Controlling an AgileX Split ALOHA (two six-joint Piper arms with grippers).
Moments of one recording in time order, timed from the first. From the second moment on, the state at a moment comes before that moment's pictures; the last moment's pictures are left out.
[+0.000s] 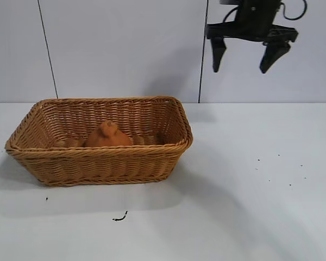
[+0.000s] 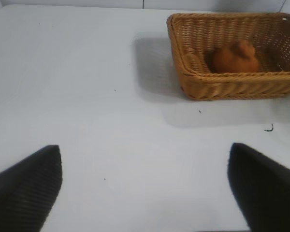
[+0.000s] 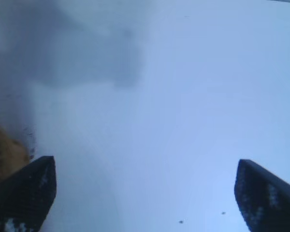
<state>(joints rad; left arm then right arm) -0.03 -0.01 -0.50 0.00 1.06 -0.04 0.01 2.30 -2.22 0.00 1.21 0.11</state>
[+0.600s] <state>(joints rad) -0.03 -0.01 -0.50 0.00 1.06 -0.04 0.02 1.74 -1.52 0.01 1.21 0.04</state>
